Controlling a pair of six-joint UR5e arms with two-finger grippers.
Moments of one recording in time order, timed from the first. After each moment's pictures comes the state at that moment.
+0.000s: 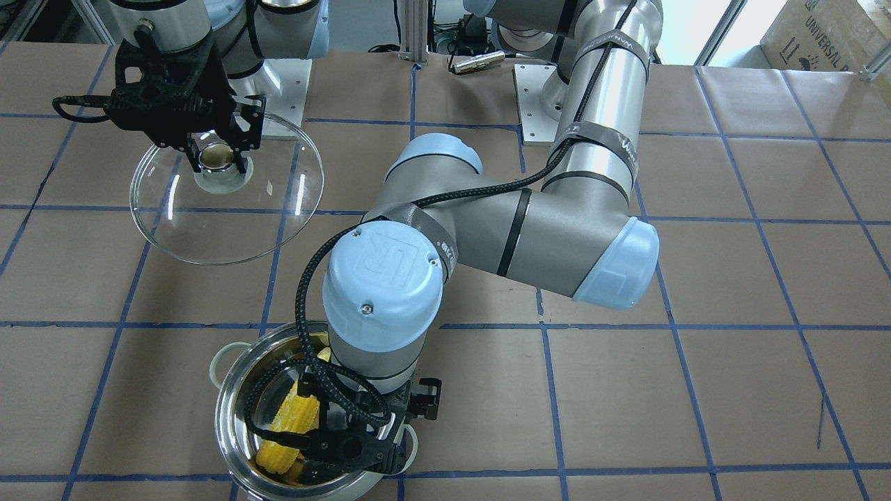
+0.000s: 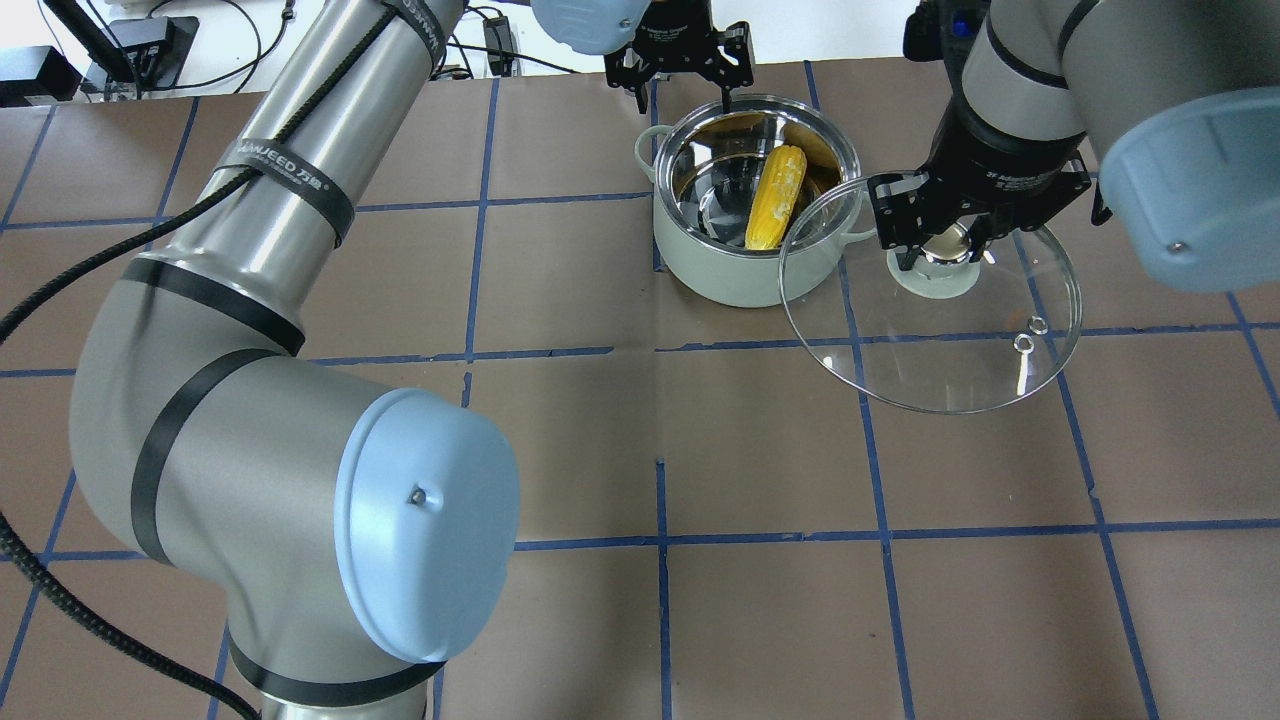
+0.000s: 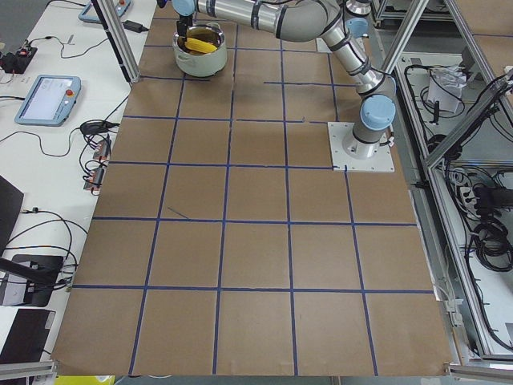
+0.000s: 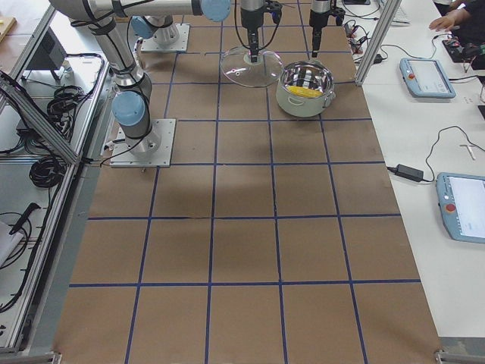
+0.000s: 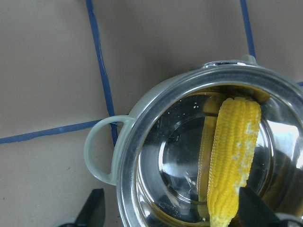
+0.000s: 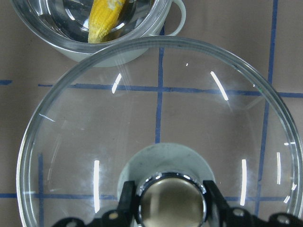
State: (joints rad) left arm -1.90 -2.40 -0.69 -1.53 1.50 -0.17; right arm 1.63 -1.64 1.65 -1.66 -1.63 0.00
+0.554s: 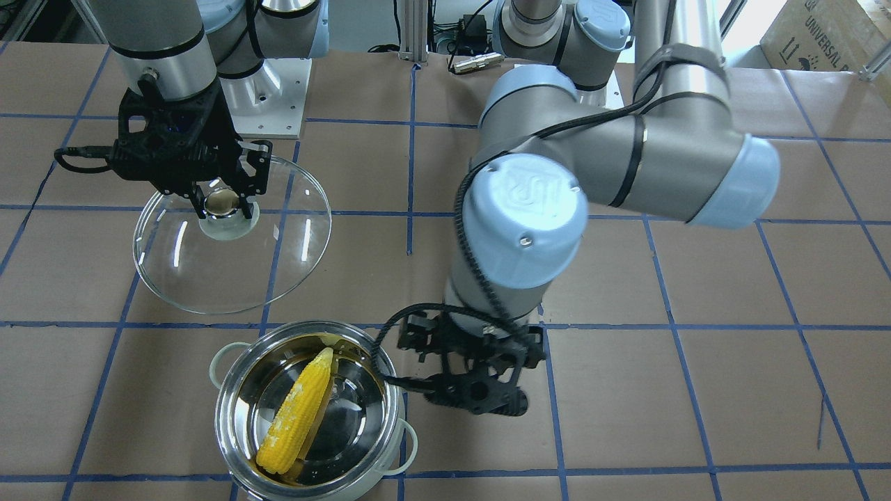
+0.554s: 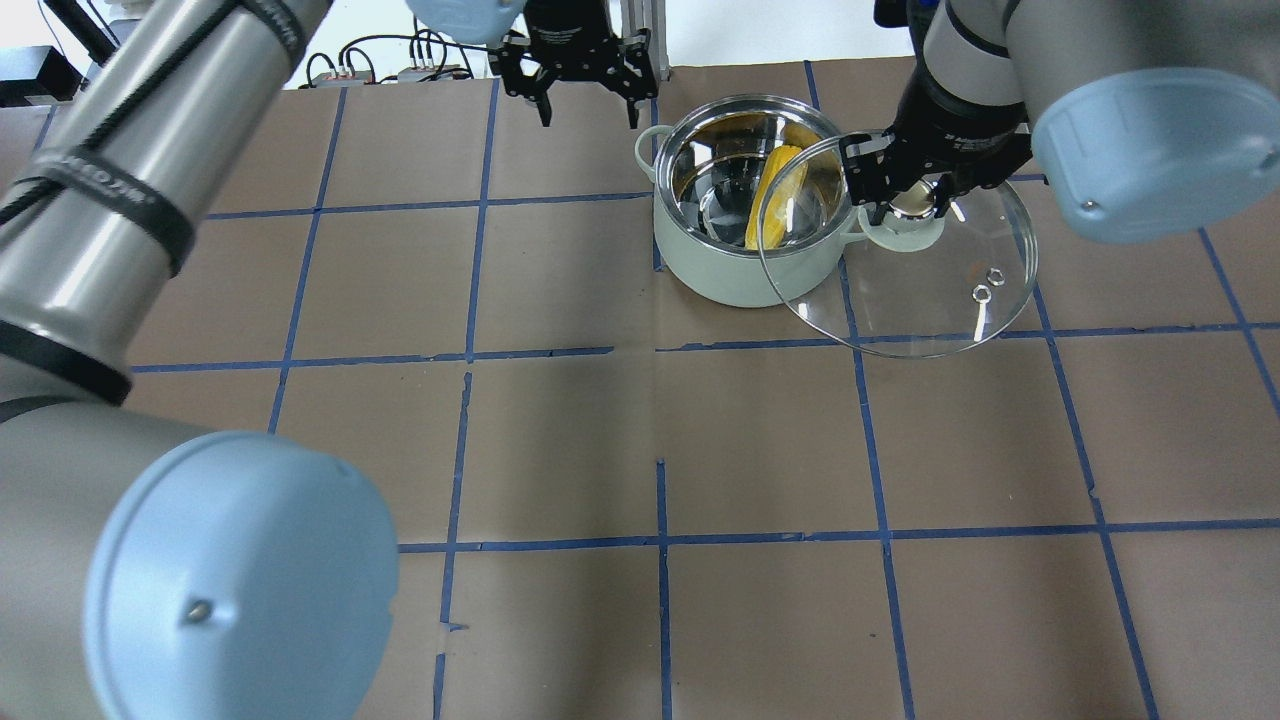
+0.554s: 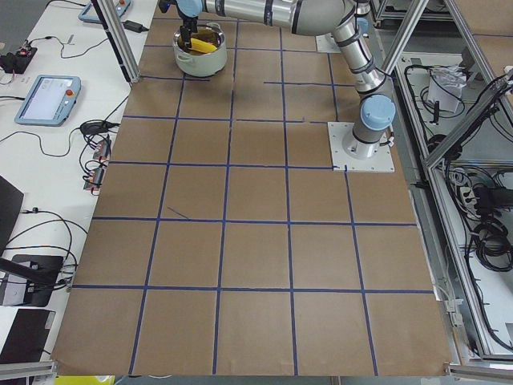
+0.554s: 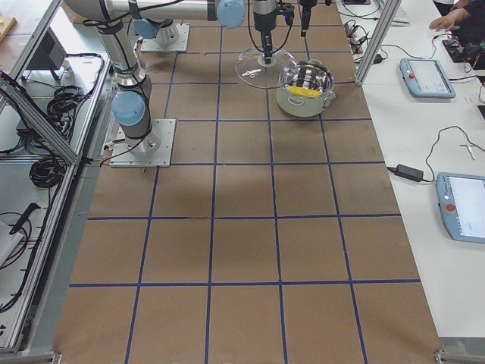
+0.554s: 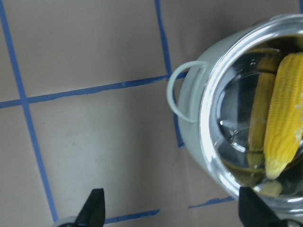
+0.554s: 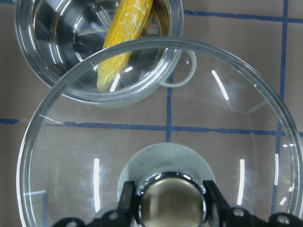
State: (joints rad) left arm -1.77 -2.14 -1.03 -1.54 1.52 -0.06; right arm 1.65 -1.52 1.60 -1.78 -1.62 0.01
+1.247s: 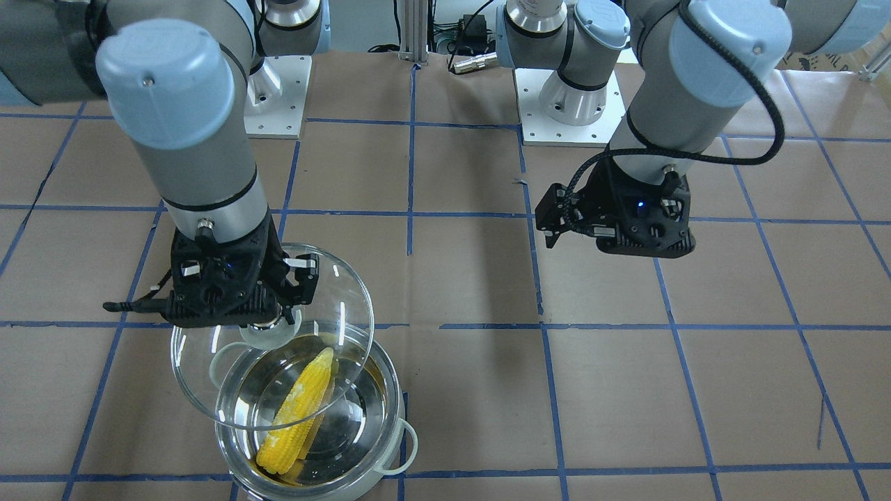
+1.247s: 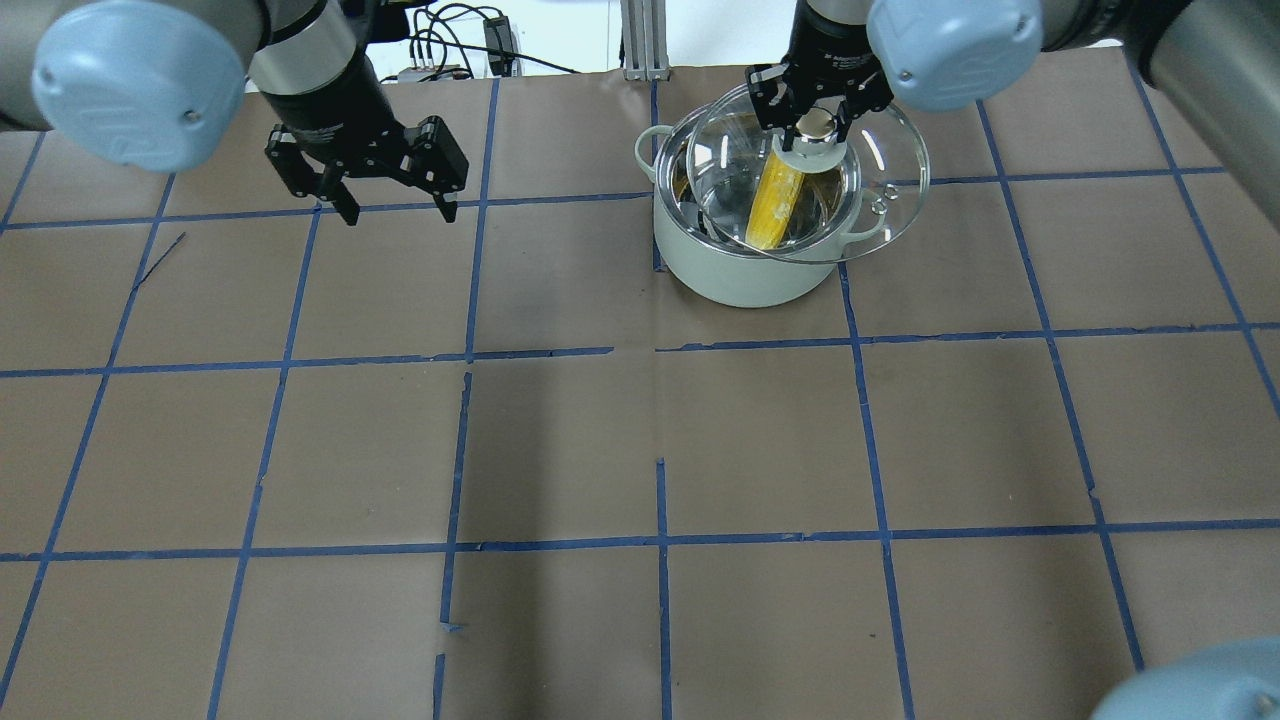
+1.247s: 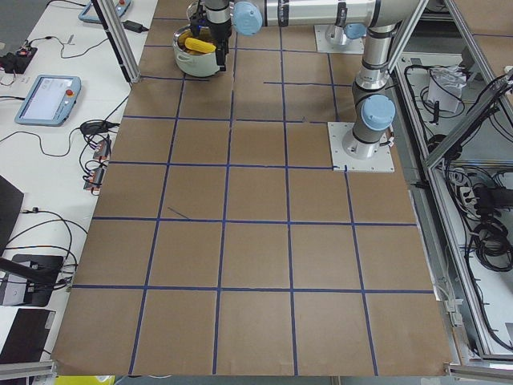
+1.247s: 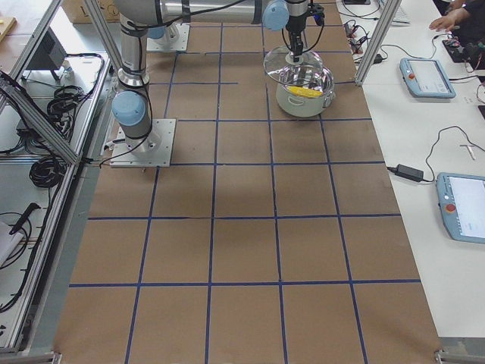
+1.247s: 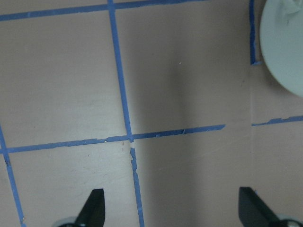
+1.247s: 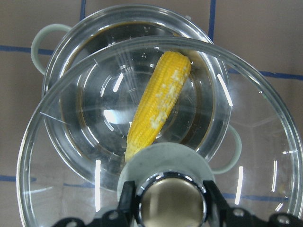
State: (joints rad) left arm -1.58 -1.72 -1.50 -1.50 1.54 0.03; right arm 1.72 -1.21 1.32 -1.83 -1.61 0.04
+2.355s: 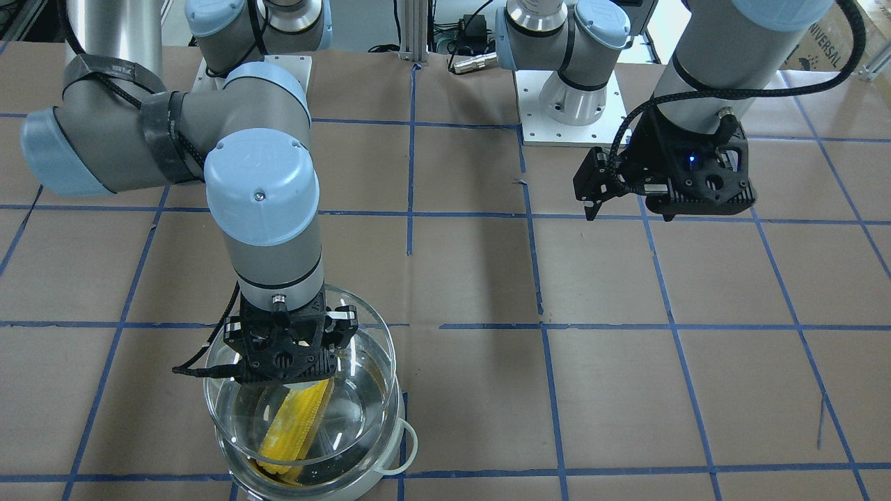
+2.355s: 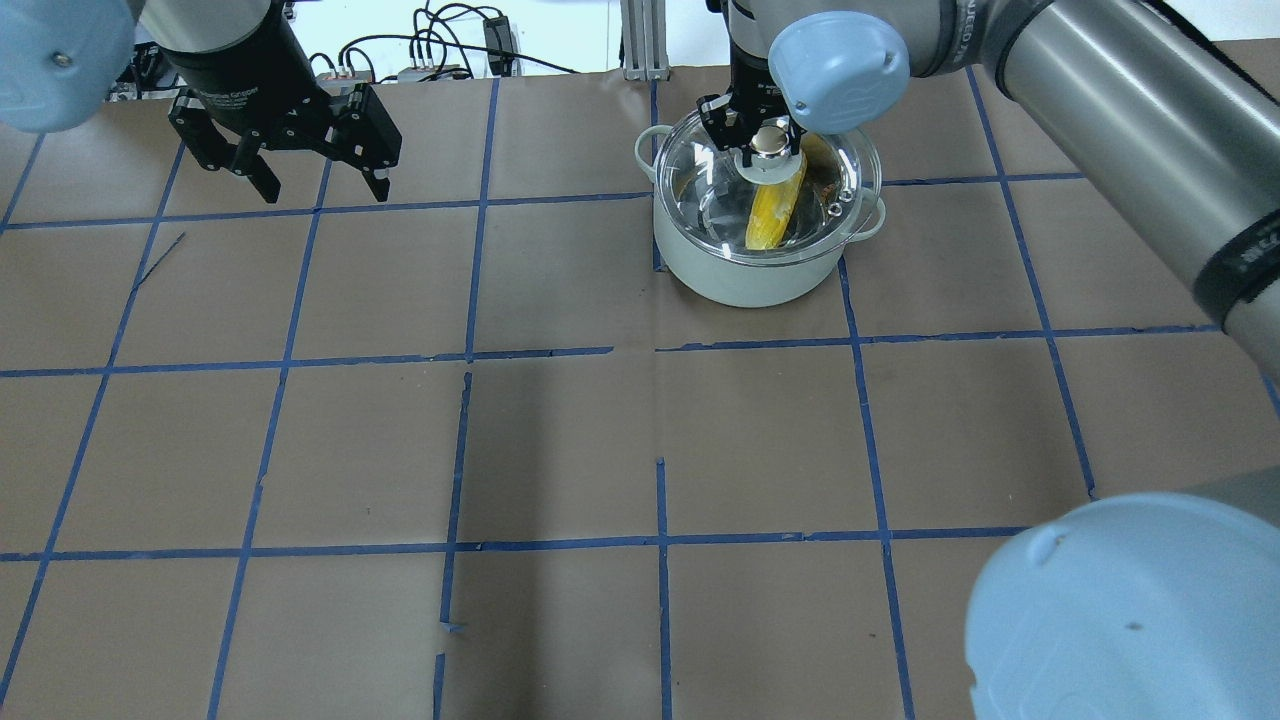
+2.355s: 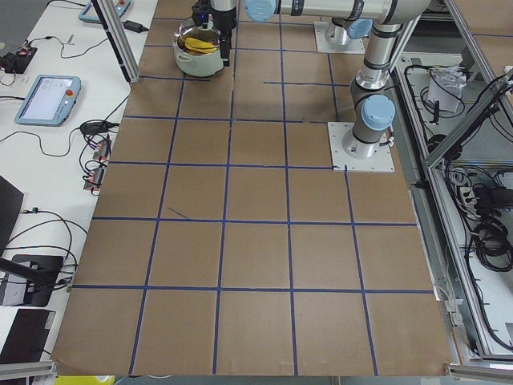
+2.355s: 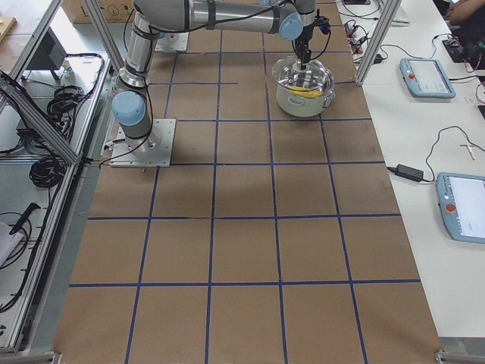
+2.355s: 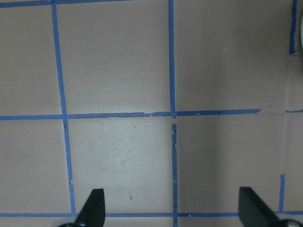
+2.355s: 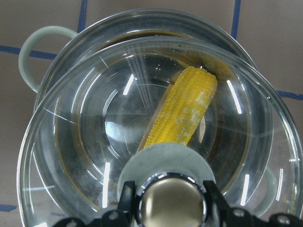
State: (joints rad) left arm -1.55 -1.69 -1.41 -1.61 1.61 0.03; right arm 1.78 -1.08 1.27 -1.87 -1.69 0.04
